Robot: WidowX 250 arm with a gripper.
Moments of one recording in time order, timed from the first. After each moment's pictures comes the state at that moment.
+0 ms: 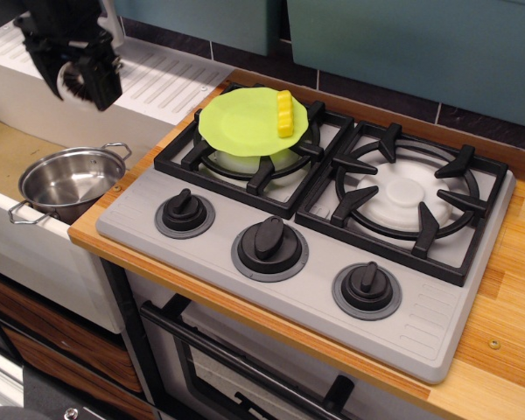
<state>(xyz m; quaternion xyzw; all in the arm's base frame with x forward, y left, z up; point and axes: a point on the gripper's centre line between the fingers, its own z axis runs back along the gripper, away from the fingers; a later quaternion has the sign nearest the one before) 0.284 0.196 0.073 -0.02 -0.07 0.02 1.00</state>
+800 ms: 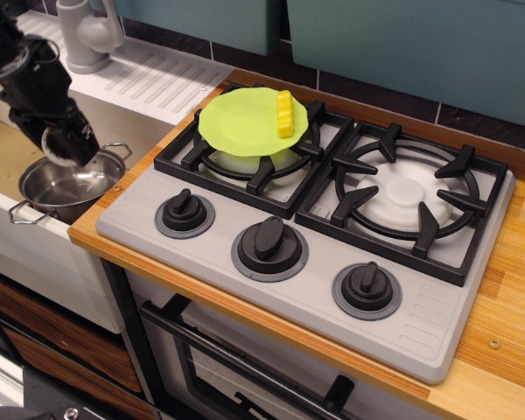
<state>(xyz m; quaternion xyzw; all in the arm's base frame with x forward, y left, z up) 0.274 0.232 0.005 -0.04 -0.12 0.00 0.99</state>
